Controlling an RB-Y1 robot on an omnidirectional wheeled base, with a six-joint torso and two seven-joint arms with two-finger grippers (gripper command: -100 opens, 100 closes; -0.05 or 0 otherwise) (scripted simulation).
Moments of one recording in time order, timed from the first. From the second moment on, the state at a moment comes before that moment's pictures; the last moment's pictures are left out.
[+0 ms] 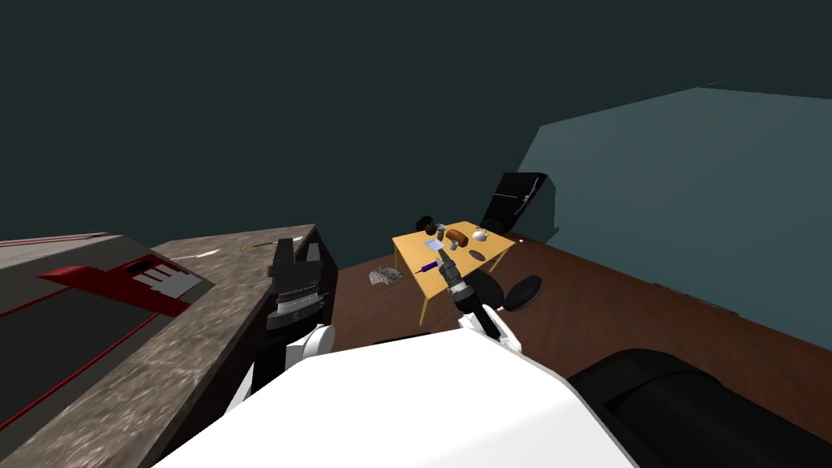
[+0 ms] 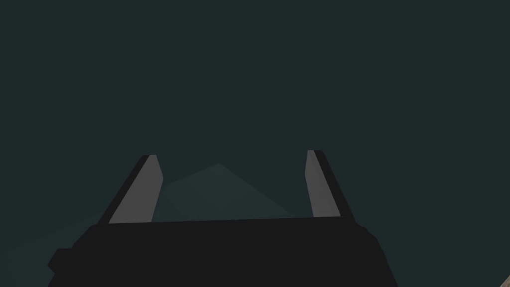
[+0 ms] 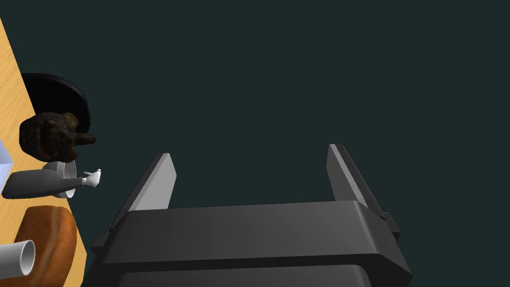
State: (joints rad) left arm 0.47 -0.01 -0.02 -2.24 0.05 -0.59 -0.09; right arm 0.44 -0.38 0.21 -2.12 -0.01 -0.31 -0.01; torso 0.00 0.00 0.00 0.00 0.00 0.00
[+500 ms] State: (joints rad) left arm 0.47 -0.01 -0.02 -2.24 0.05 -0.59 -0.09; right arm 0.41 -0.54 0.27 -2.04 0.00 -0.27 0.04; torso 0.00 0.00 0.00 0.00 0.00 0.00
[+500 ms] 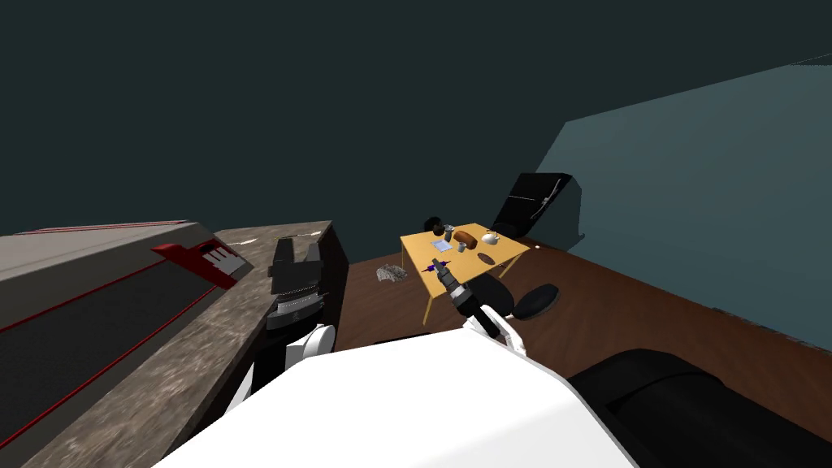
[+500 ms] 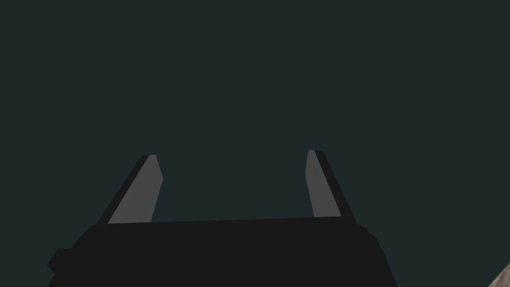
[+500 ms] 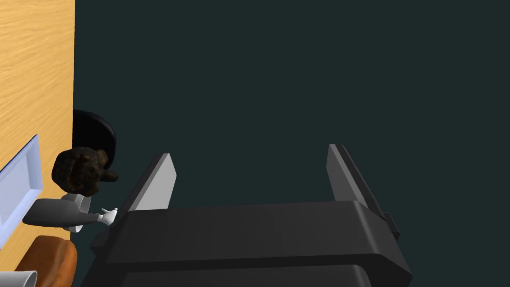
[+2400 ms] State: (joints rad) left arm 0.47 -0.01 -0.02 -2.24 0.05 -0.59 -0.09; right arm 0.34 -1.10 0.59 -1.67 0.06 -0.16 0.31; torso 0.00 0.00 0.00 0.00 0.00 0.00
